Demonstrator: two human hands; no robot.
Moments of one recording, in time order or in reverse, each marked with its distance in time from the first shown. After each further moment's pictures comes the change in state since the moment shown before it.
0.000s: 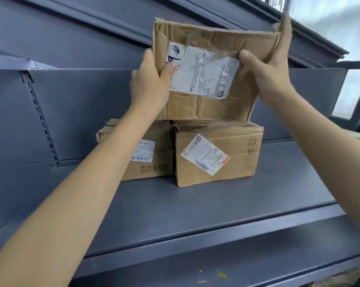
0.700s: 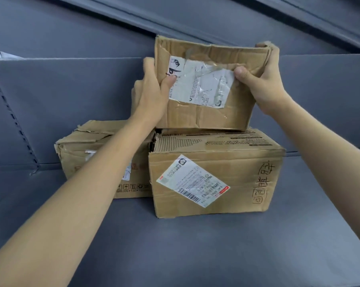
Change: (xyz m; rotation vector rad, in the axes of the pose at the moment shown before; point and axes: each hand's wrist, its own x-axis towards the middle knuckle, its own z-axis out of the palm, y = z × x) left_hand 0.054 -0.061 0.115 0.179 0.002 -0.054; right_hand 0.081 0.163 -0.016 0.040 -0.187 0.062
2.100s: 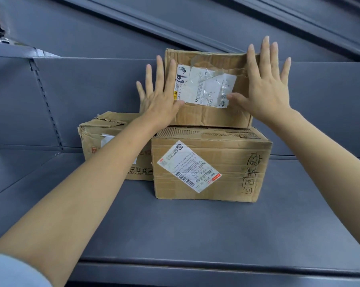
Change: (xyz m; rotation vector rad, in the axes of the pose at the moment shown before) left_hand -0.029 0.003 0.005 0.576 -0.199 0.109; right_hand -0.035 -0.028 -0.008 -1.208 -0.069 -0.196
